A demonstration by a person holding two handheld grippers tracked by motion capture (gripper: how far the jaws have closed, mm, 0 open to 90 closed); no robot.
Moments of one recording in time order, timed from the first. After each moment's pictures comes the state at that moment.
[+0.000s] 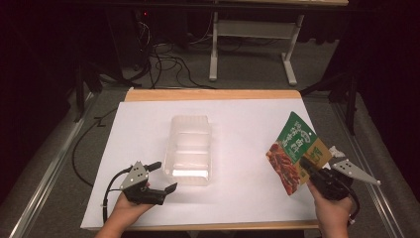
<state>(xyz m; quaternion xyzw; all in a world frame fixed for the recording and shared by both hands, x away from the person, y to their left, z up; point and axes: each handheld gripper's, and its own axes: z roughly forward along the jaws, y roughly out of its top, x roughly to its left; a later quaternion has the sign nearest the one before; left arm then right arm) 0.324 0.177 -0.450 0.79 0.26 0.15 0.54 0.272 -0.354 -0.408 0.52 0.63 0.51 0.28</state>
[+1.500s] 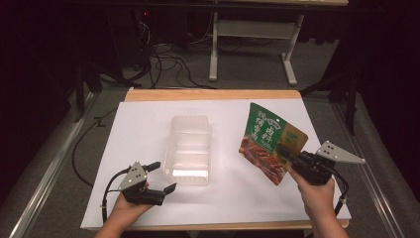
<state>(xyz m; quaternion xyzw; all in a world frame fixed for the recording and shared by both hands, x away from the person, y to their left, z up) 0.321 0.179 -0.448 0.78 0.26 0.15 0.54 0.303 -0.307 -0.366 0.39 0.67 0.59 0.21</state>
